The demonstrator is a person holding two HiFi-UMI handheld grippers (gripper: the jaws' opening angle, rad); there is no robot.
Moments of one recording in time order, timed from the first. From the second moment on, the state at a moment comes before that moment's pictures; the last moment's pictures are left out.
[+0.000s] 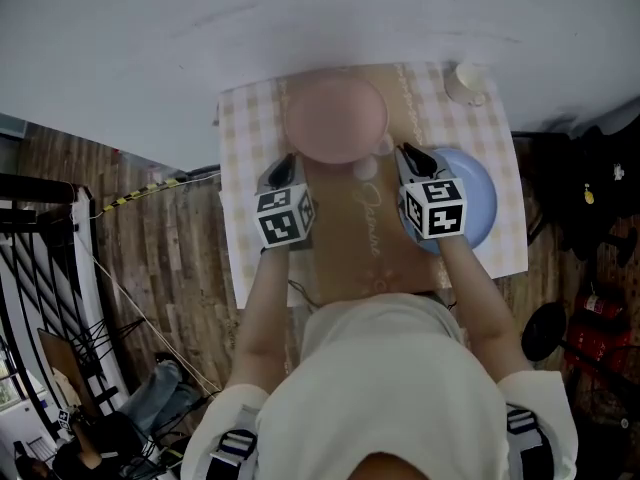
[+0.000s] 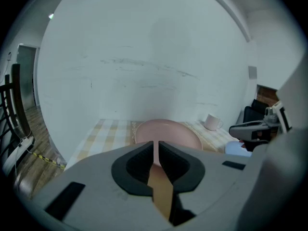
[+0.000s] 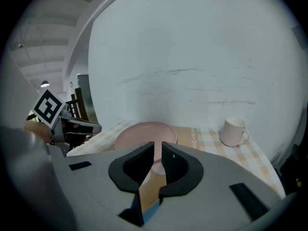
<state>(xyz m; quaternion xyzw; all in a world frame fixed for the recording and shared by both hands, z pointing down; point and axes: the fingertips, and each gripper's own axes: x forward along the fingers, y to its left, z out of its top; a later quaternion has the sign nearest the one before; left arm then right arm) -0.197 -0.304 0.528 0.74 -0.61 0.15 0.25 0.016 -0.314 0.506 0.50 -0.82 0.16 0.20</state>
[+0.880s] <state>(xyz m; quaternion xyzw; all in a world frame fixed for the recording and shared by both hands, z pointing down) -0.225 -0.384 0.586 0.74 -0.59 0.18 0.28 -0.002 -0.391 0.565 0.54 -0.78 0.21 0.24</state>
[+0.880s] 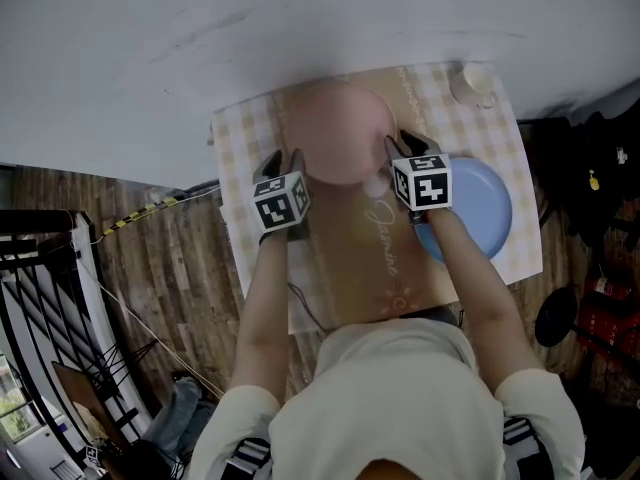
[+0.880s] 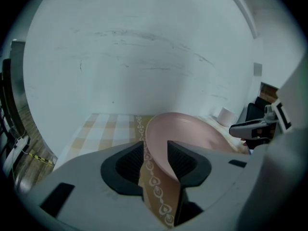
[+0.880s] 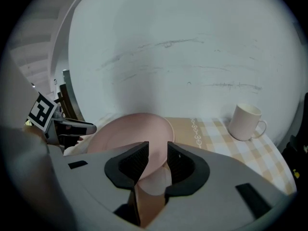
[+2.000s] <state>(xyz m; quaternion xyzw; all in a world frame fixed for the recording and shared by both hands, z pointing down) -0.225 -0.412 0.621 0.74 -0.56 0.18 0.31 0.010 -0.433 0.615 0.58 -0.72 0.23 0.31</state>
